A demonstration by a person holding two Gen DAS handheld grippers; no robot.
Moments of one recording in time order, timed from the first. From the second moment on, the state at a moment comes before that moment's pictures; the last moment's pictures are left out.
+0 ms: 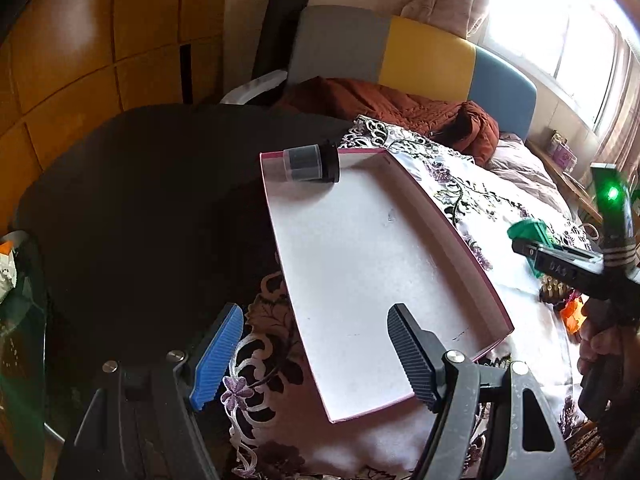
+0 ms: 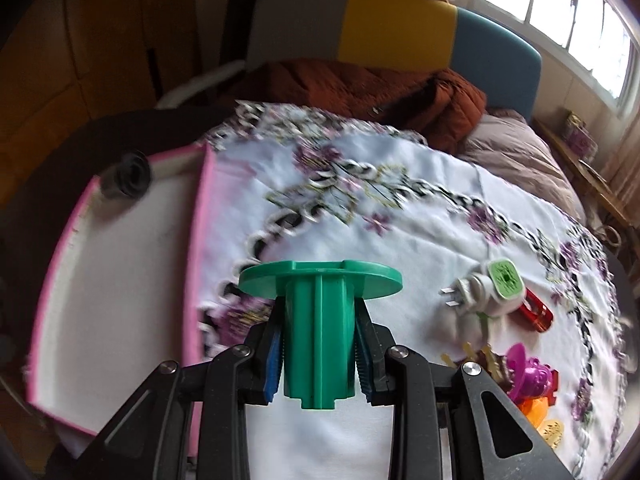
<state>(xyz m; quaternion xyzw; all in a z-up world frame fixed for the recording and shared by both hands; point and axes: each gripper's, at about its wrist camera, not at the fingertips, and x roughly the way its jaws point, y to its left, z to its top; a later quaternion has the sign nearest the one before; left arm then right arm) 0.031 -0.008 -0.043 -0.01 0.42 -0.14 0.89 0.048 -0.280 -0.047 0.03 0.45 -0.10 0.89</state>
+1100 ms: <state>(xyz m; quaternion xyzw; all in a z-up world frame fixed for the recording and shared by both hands) 0.048 0.058 -0.052 -0.07 0.44 -0.08 0.89 0.124 -0.121 -0.063 0.03 0.48 0.07 0.87</state>
